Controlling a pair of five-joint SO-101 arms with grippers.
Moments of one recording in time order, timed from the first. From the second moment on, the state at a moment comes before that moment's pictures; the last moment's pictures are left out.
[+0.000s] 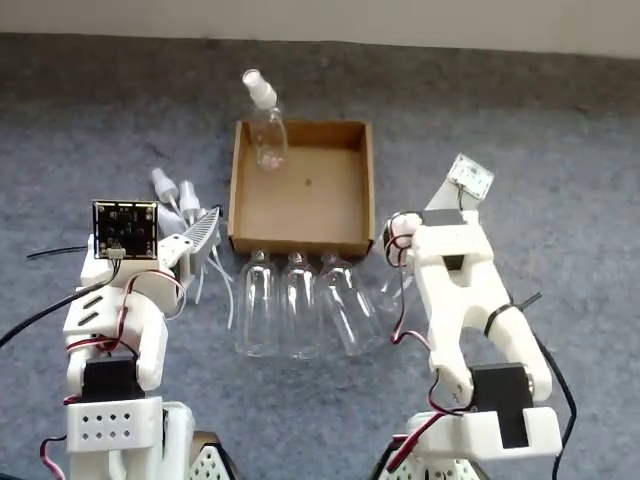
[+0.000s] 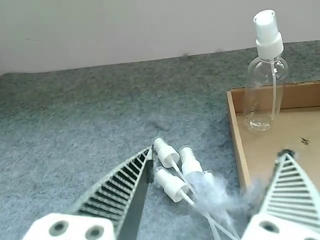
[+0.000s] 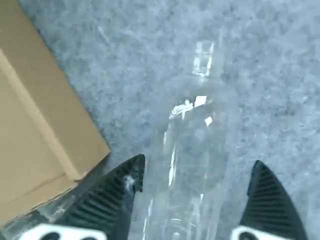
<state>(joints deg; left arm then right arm) -11.0 -79.2 74.0 33.0 -4.3 -8.5 -5.7 33.5 52.4 -34.2</state>
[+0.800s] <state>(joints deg) -9.9 -79.2 74.0 33.0 -4.3 -1.6 -5.8 33.6 55.2 34.9</state>
